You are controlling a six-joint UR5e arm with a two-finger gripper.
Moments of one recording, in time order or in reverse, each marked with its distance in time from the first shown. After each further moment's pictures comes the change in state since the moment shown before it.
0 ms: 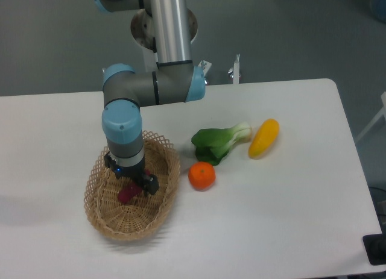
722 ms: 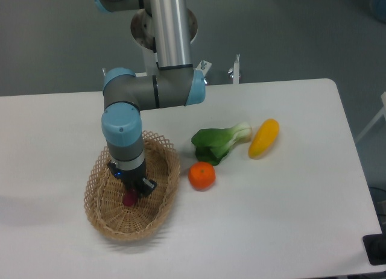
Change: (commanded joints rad) arm 0.000 0.003 0.006 0.003 0.011 0.014
